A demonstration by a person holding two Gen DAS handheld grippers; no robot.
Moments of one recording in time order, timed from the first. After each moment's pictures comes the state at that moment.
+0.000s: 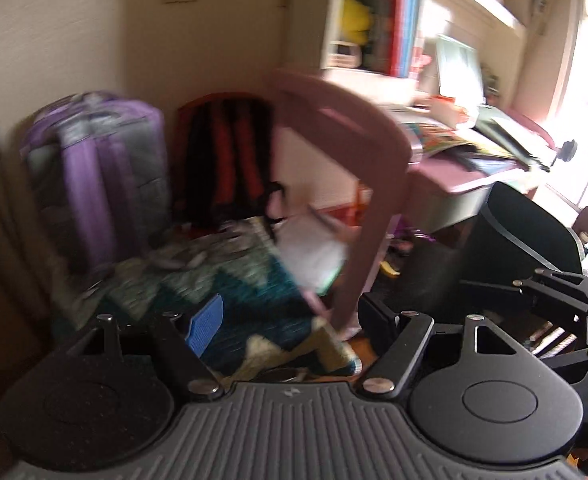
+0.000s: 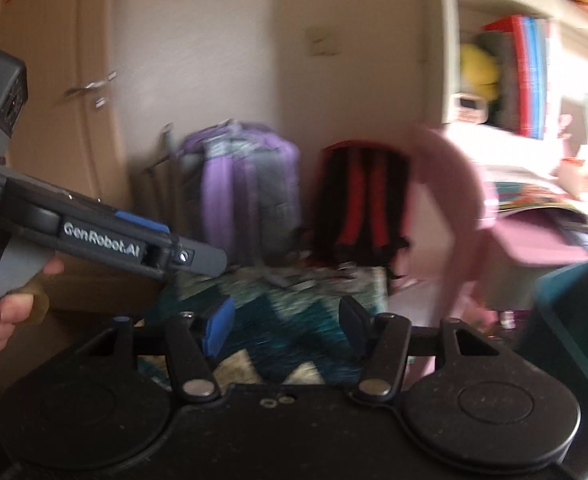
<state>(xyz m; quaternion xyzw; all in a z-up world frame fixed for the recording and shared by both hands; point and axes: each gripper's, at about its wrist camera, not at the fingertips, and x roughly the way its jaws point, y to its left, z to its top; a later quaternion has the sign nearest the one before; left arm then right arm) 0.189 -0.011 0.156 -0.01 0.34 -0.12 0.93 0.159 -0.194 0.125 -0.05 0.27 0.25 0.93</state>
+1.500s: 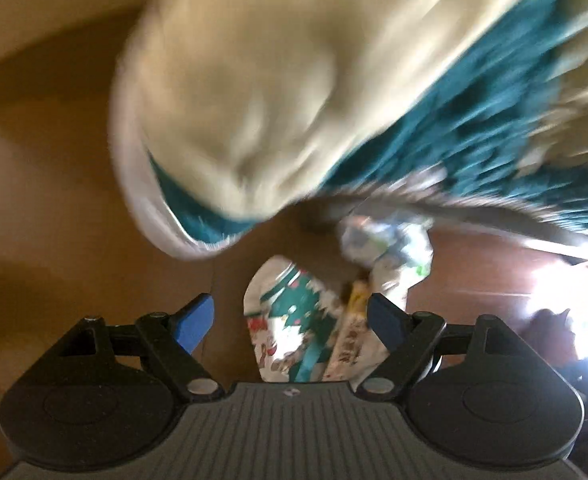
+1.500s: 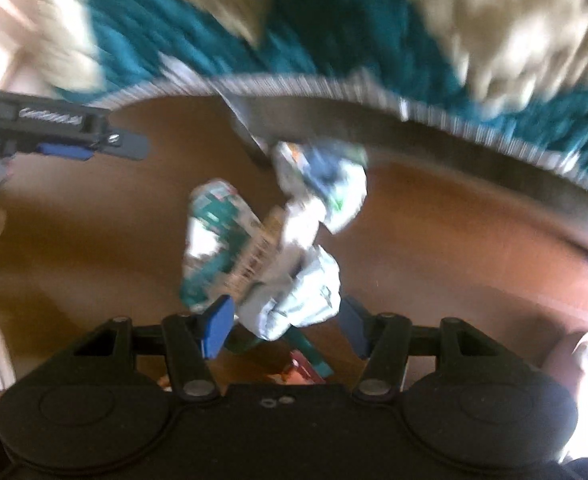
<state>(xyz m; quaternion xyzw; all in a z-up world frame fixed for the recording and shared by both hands) 0.270 0.355 -0.427 -0.17 0.63 0.12 0.75 0.281 0.116 -0.432 -0.10 0.65 0.28 0.70</state>
